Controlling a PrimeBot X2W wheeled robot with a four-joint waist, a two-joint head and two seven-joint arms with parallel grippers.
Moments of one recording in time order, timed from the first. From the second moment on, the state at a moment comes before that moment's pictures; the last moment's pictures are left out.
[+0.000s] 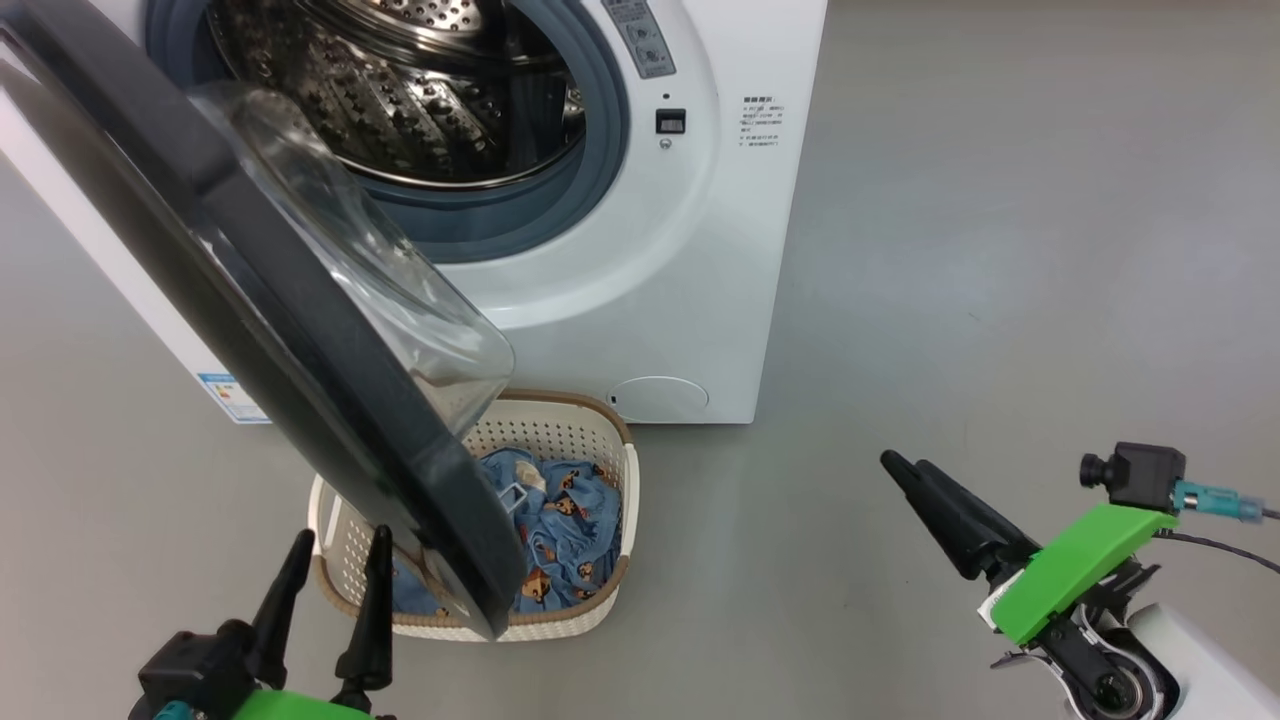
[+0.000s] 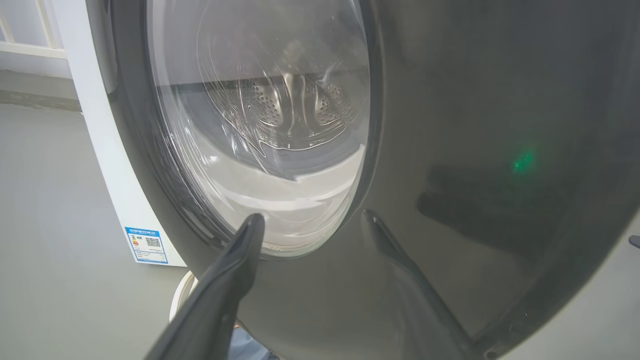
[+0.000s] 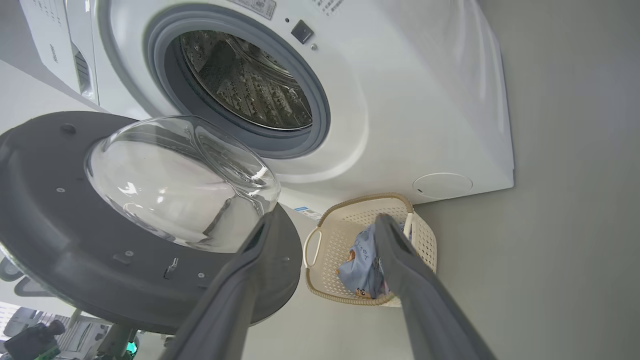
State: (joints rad) left arm -0.02 0.11 -0.14 0.13 -0.40 -0.13 -0.26; right arm -0.33 -0.46 0.60 0.33 1.42 0.13 0.02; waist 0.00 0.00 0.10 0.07
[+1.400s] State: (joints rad) left arm 0.00 0.11 -0.12 0.13 -0.39 -0.13 -0.26; right arm -0.13 -0.33 0.18 0.41 0.60 0.13 -0.25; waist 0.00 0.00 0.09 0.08
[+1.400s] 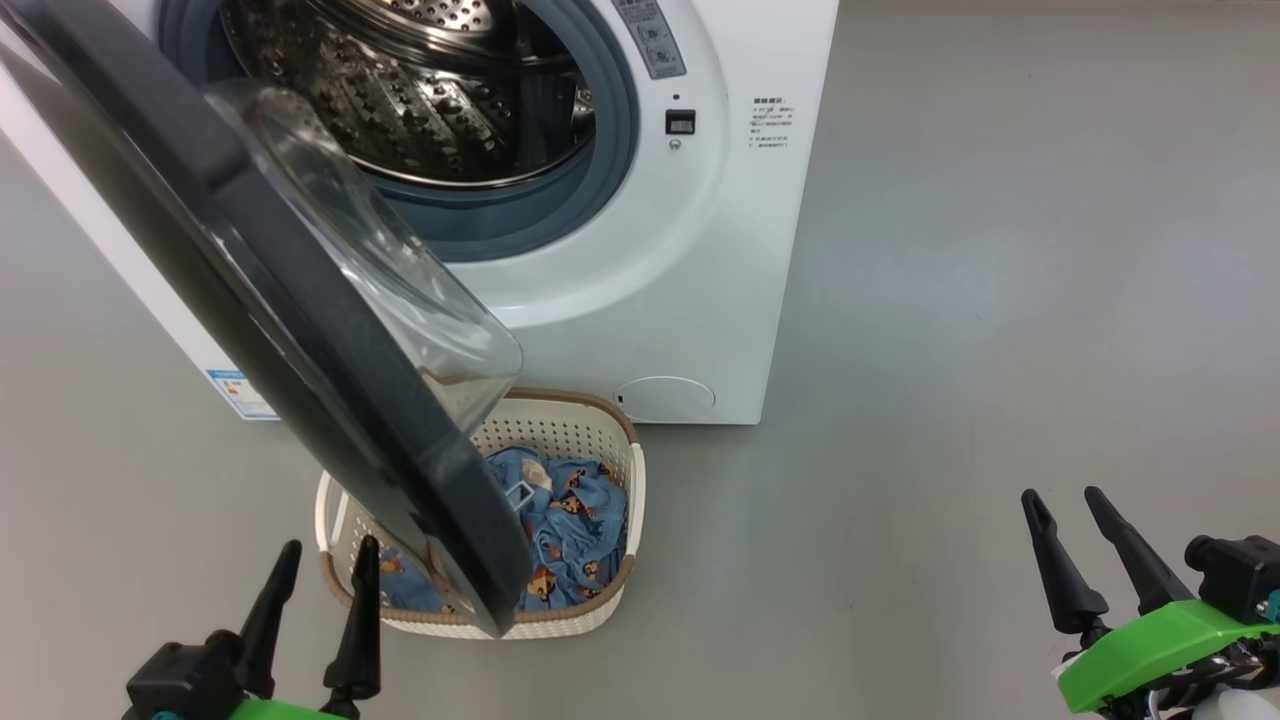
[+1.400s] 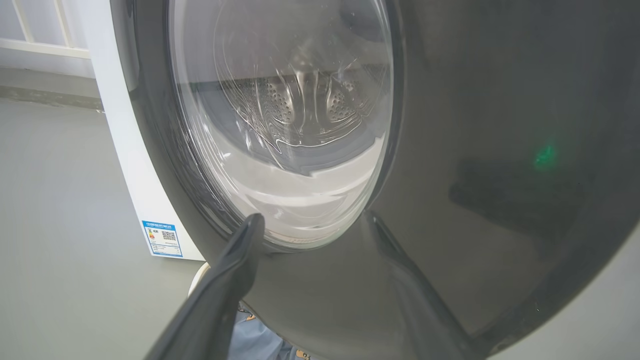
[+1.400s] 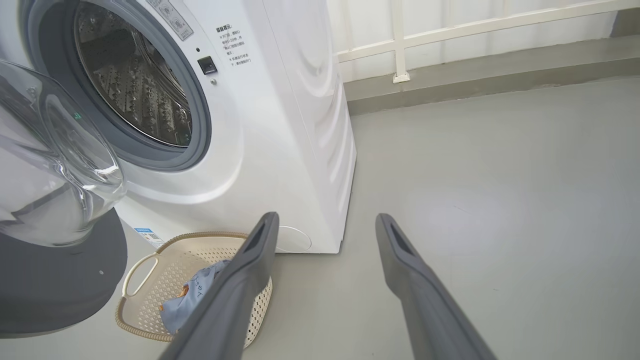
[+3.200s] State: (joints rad) left arm -0.05 0.10 -0.47 -0.24 -0.43 -0.13 -0.18; right arm -0.05 -0.31 0.14 0.38 0.56 0.13 -0.25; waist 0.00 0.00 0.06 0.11
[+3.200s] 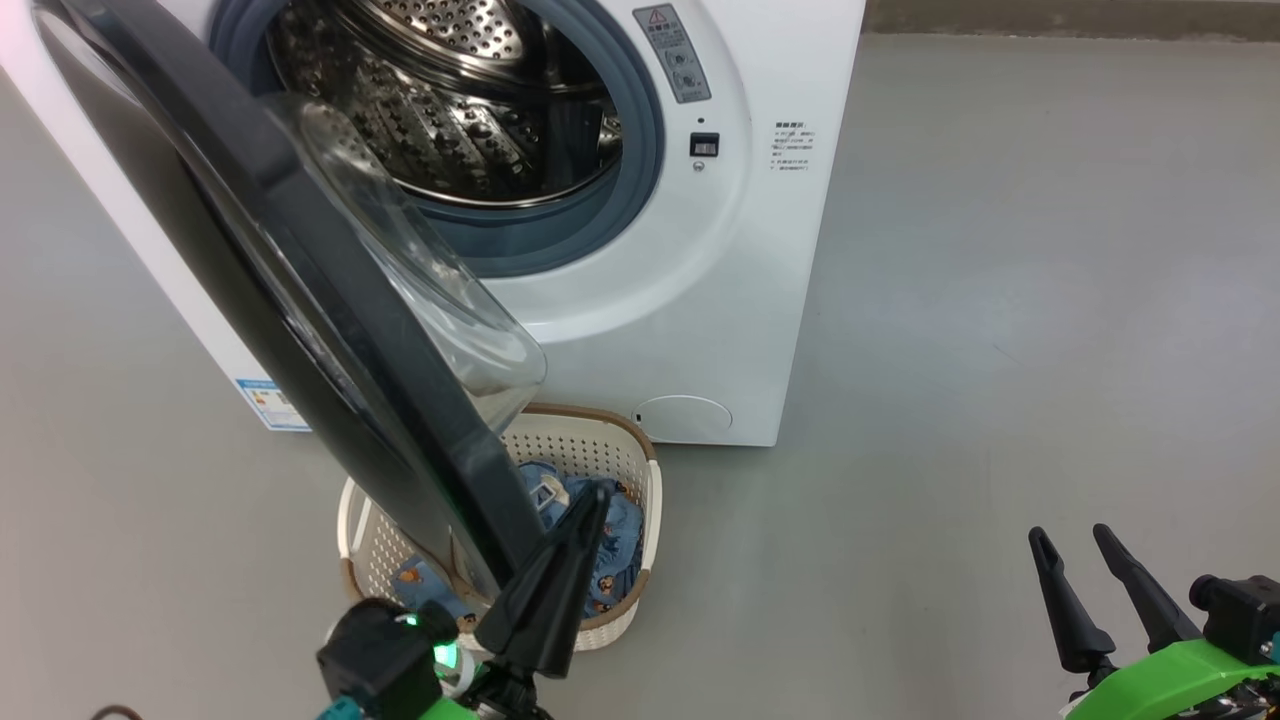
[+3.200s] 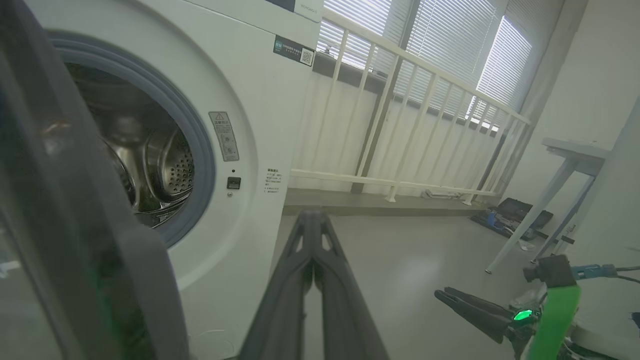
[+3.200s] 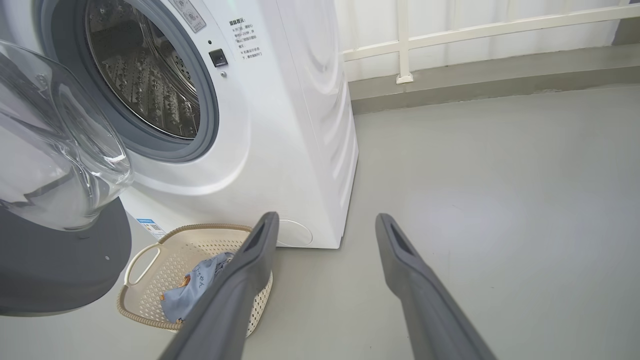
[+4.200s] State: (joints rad) left arm -0.17 0.06 -0.48 0.17 -0.57 -0.13 -0.25; right arm -0.08 -0.31 0.14 0.37 0.54 0.13 -0.25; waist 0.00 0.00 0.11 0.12
